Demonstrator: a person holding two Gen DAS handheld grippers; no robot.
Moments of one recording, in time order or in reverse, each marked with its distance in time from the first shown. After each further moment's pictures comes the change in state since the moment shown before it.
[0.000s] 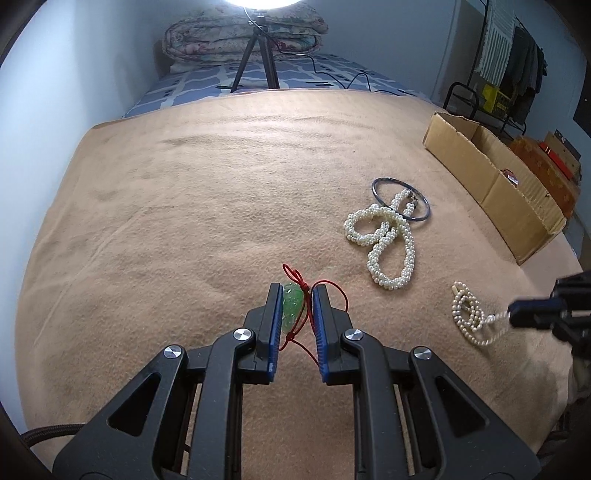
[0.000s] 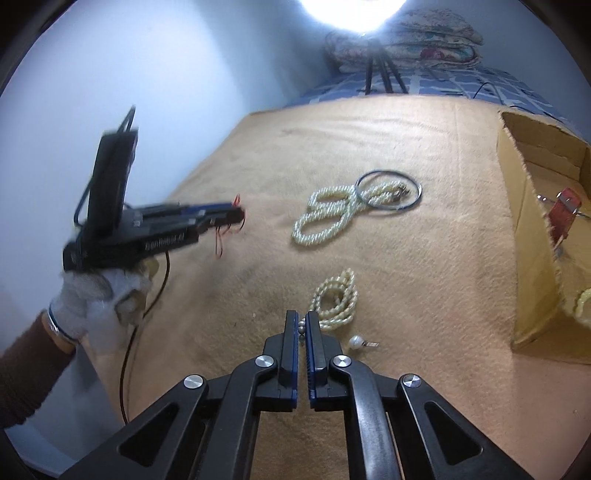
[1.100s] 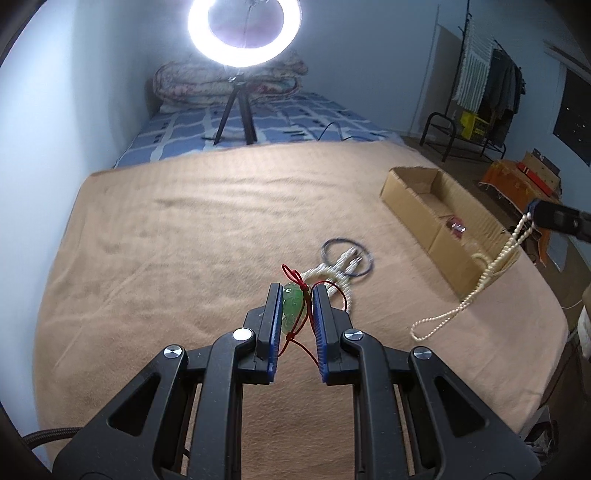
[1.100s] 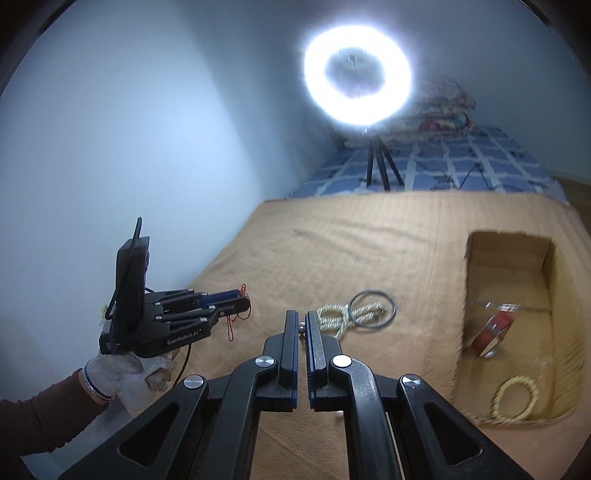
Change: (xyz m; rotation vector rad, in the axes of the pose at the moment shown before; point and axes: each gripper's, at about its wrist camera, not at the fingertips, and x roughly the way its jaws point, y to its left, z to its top) left arm -0.073 -0.032 0.033 0.020 -0.137 -0.066; right arm -0.109 0.011 0.066 -0.032 -0.244 0.021
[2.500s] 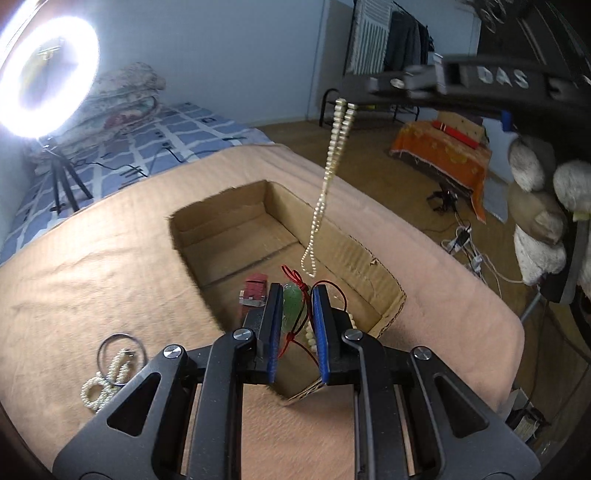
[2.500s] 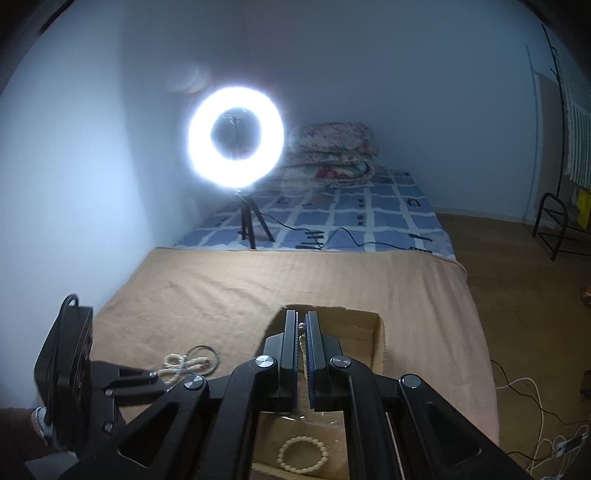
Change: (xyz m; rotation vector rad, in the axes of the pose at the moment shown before) left arm 0.086 -0.249 0.065 0.254 0.038 -0.266; right arm -0.091 -0.150 0.069 -0.012 -0.094 -0.341
